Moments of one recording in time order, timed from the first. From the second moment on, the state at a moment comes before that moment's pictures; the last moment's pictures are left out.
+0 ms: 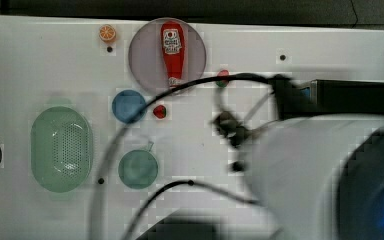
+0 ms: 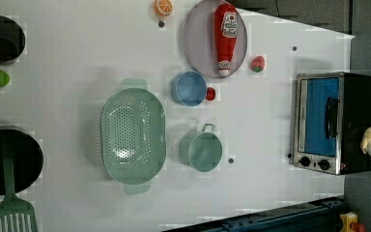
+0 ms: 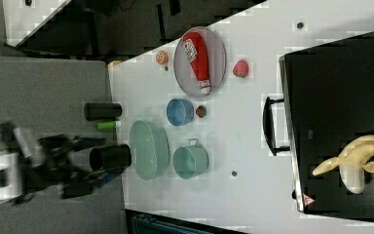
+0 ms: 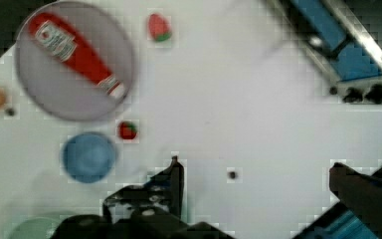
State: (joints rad) arm 0.02 -0.28 -0.12 -1.81 -0.03 0.00 -0.15
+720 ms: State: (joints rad) arm 0.04 -0.27 -0.01 -1.85 -0.05 -0.04 0.05
